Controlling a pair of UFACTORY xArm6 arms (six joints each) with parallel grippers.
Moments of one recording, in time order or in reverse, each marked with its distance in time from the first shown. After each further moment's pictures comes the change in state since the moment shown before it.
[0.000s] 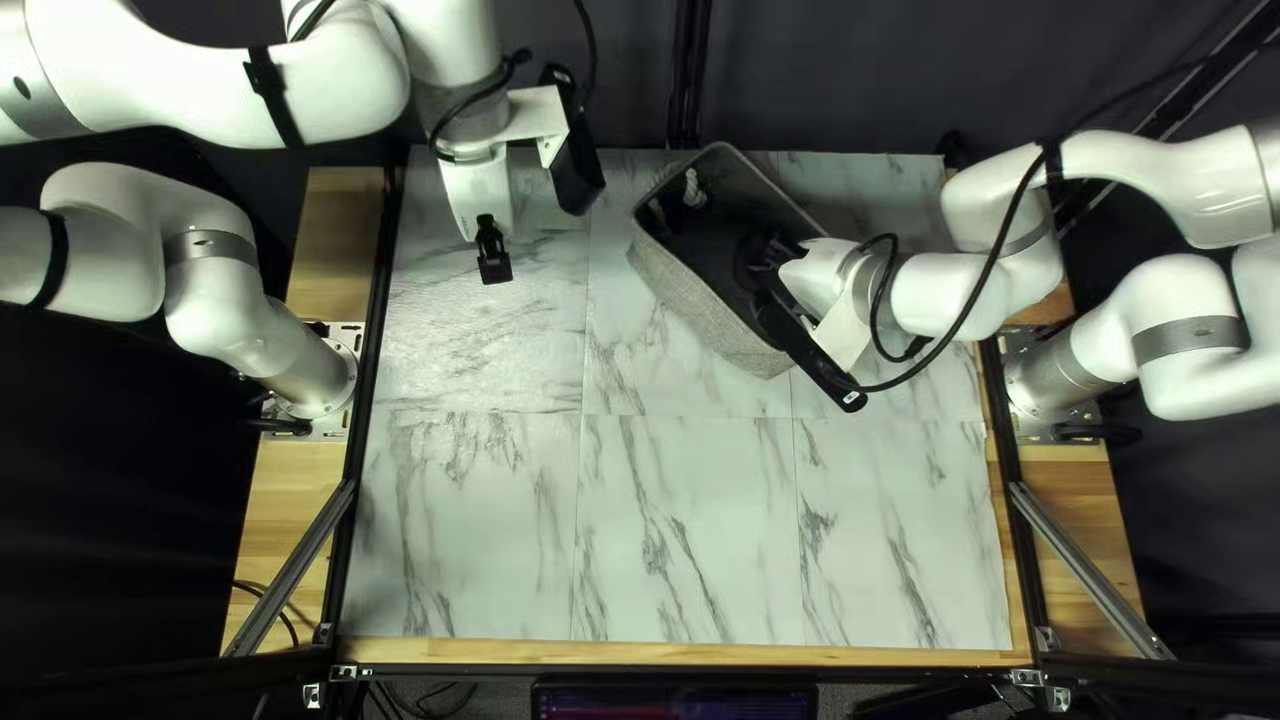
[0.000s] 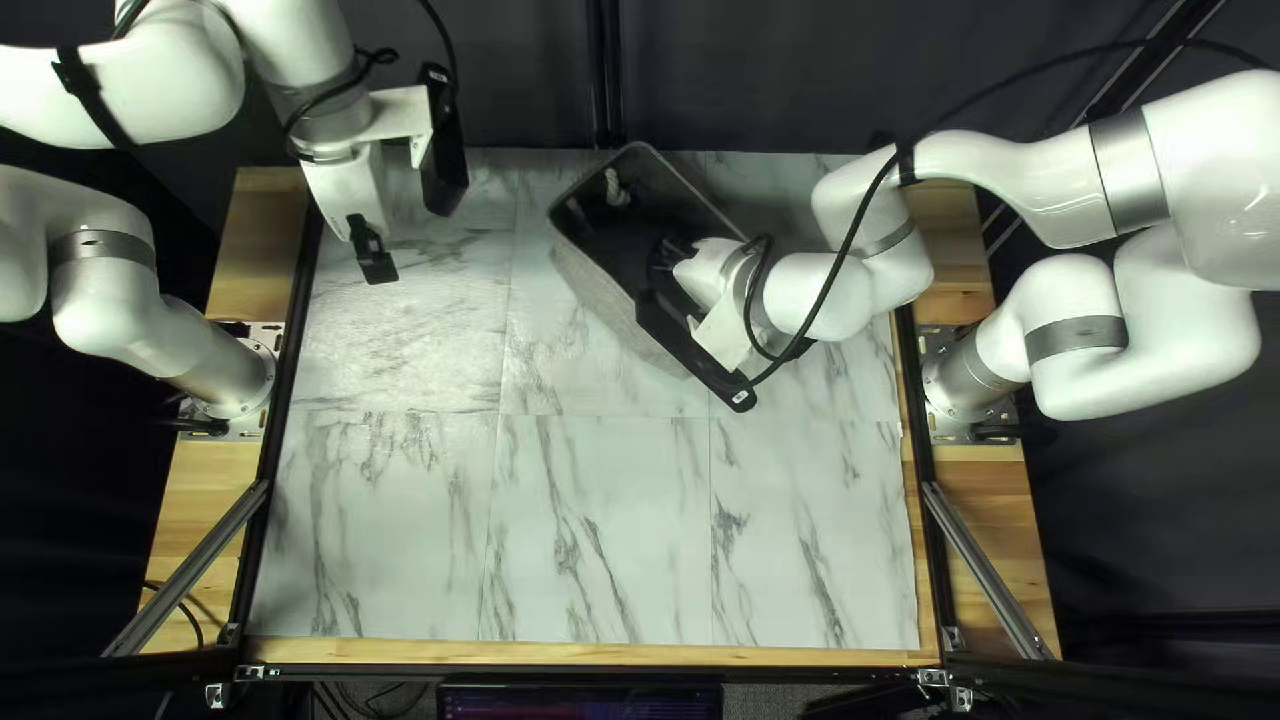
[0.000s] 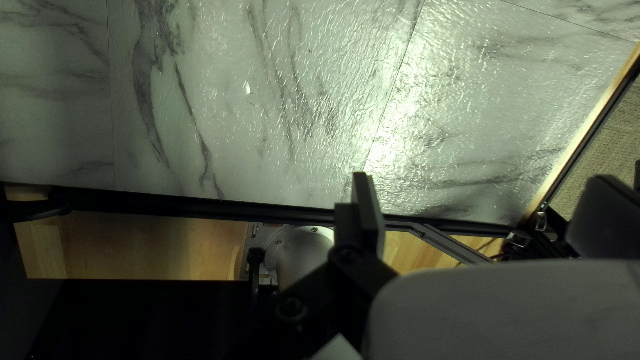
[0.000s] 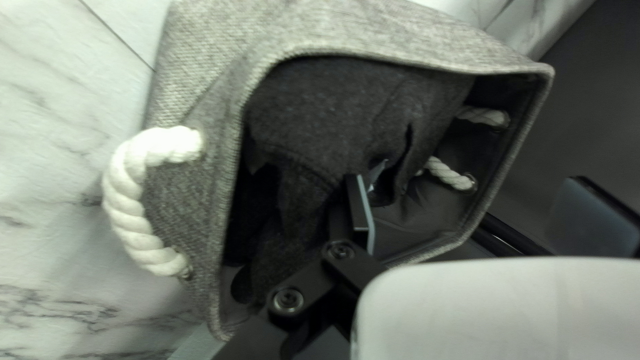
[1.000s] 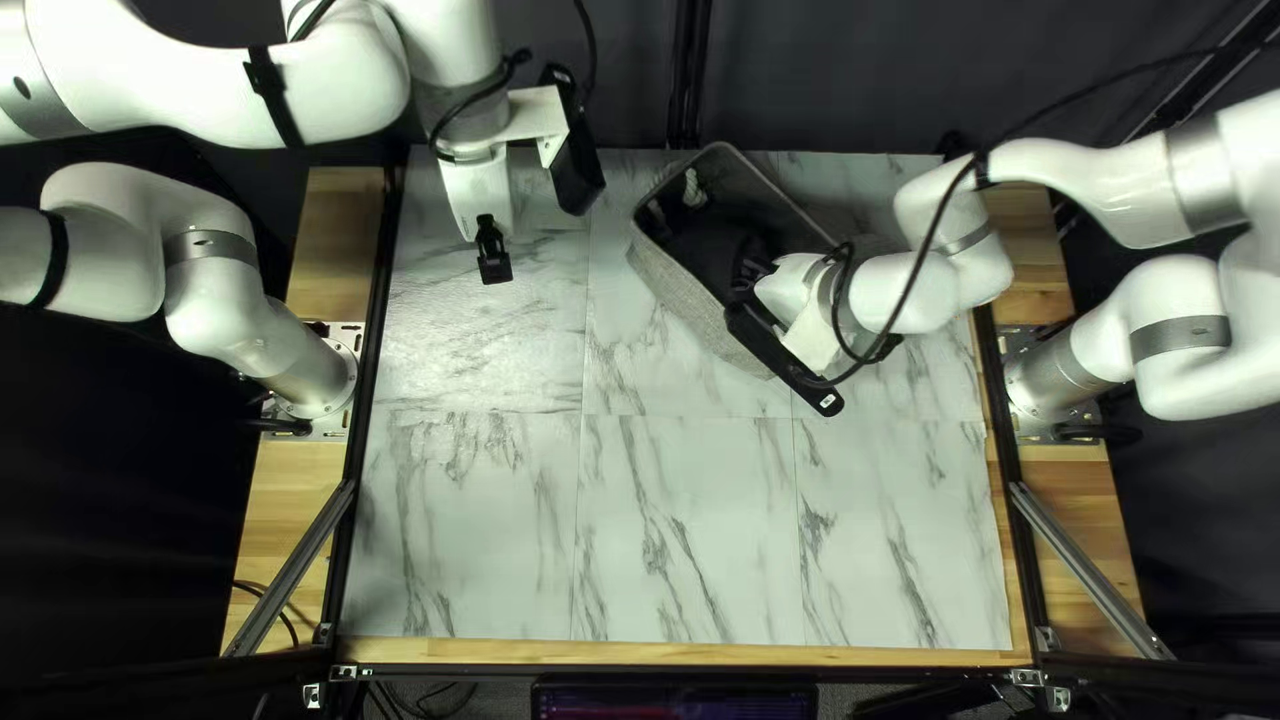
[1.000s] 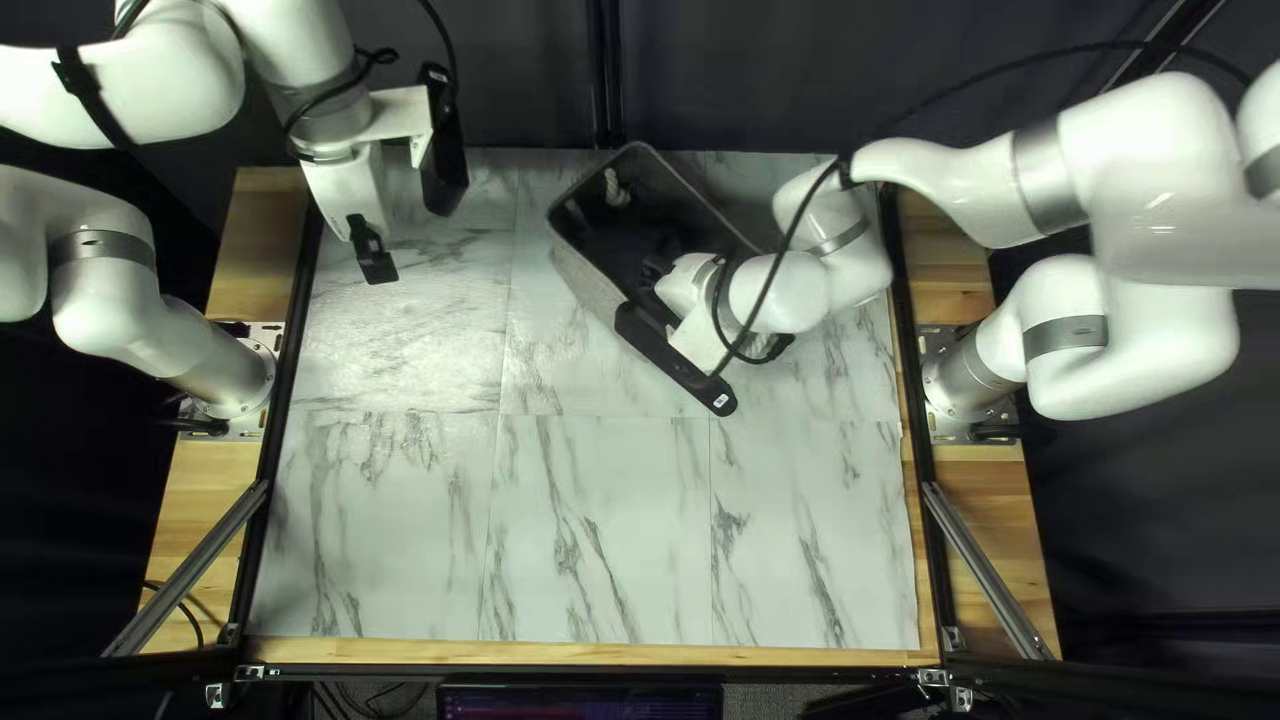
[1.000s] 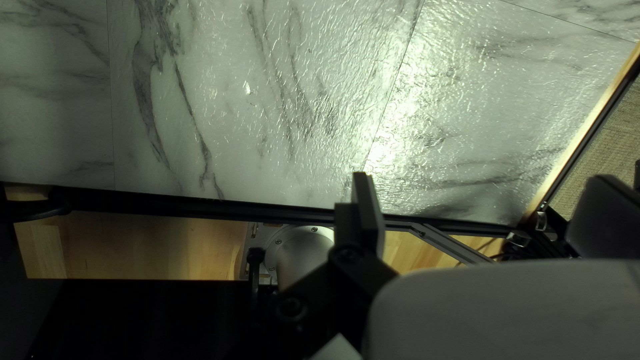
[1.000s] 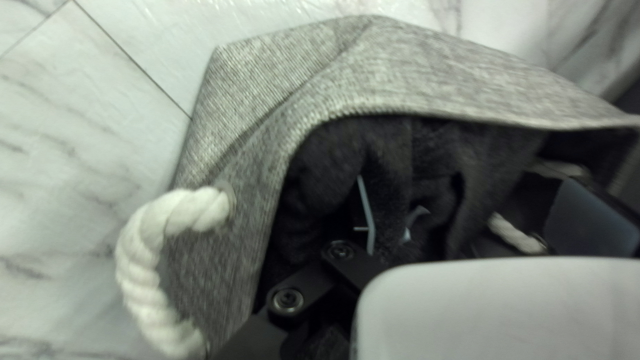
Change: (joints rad) left arm 0.000 0.000 0.000 0.000 0.000 0.000; right arm -0.187 0.364 -0.088 -0.186 -0.298 0.110
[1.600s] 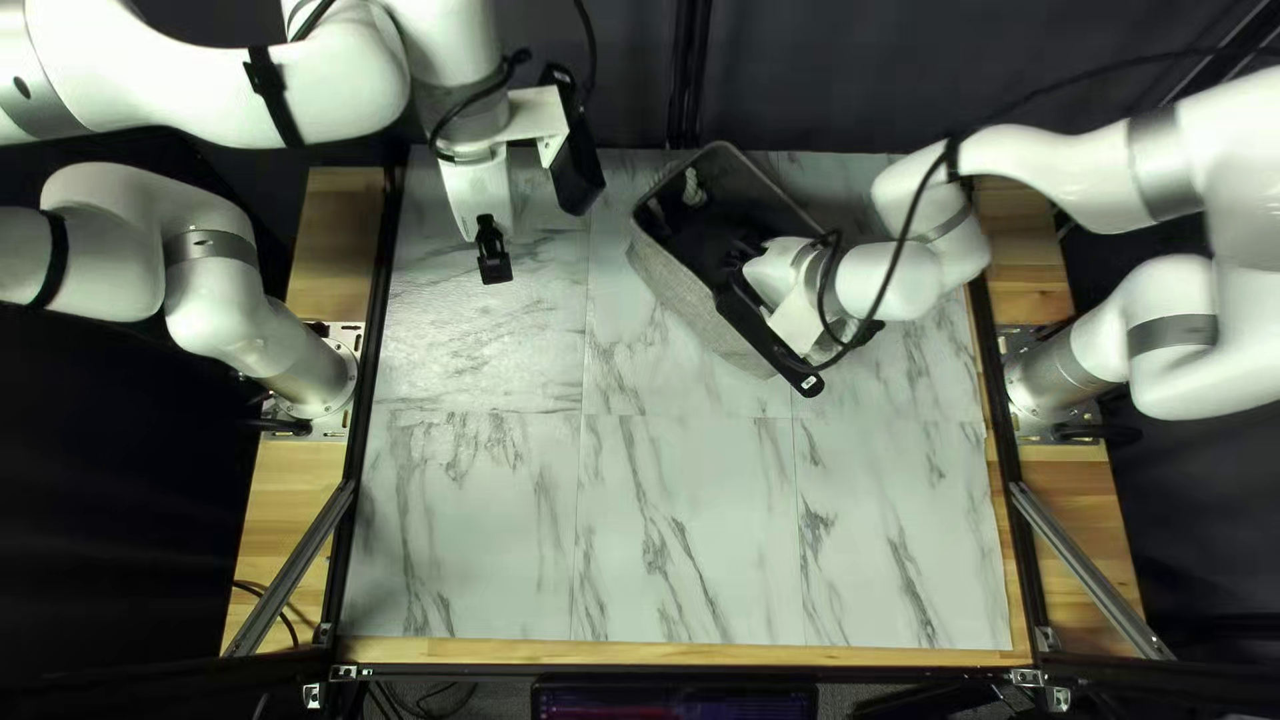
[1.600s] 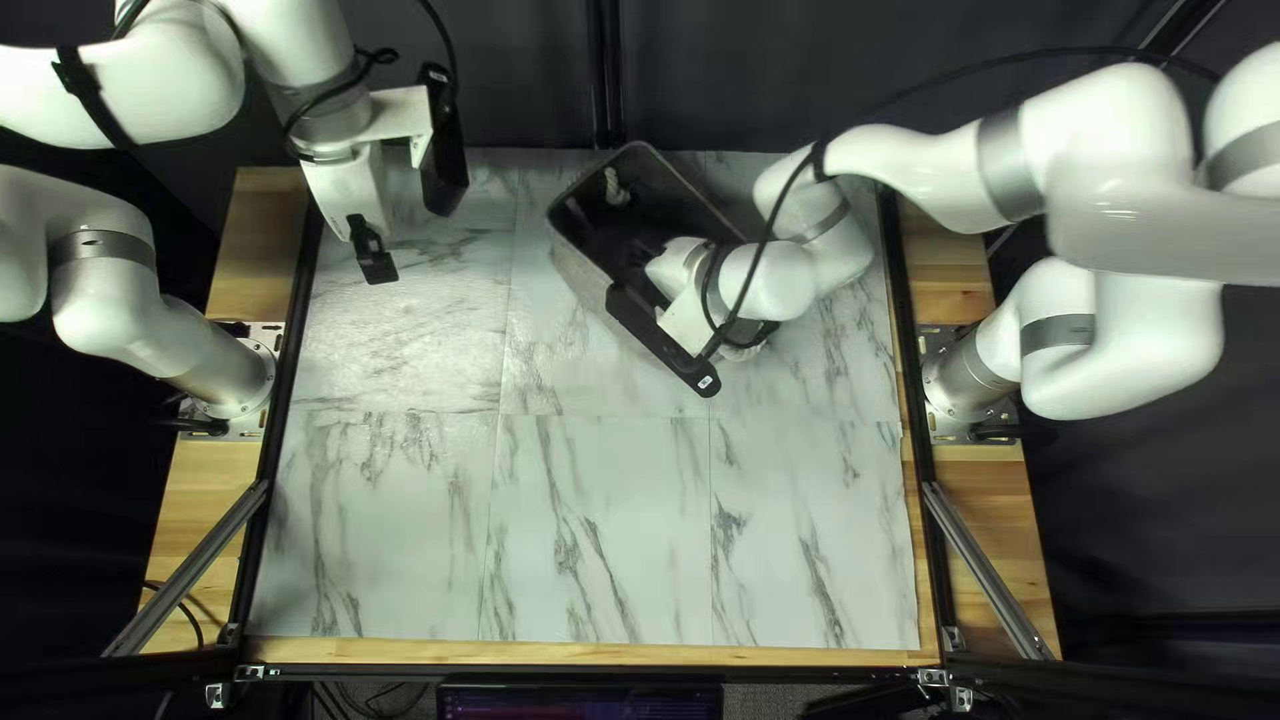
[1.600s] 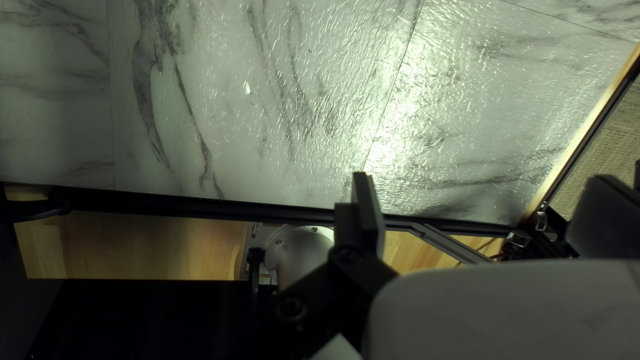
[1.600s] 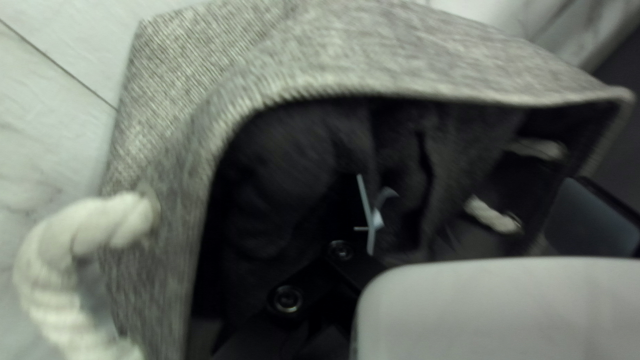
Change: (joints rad) left arm 0.000 0.000 0.000 0.000 0.000 0.000; right arm 0.125 -0.324 0.064 0.167 0.250 -0.111
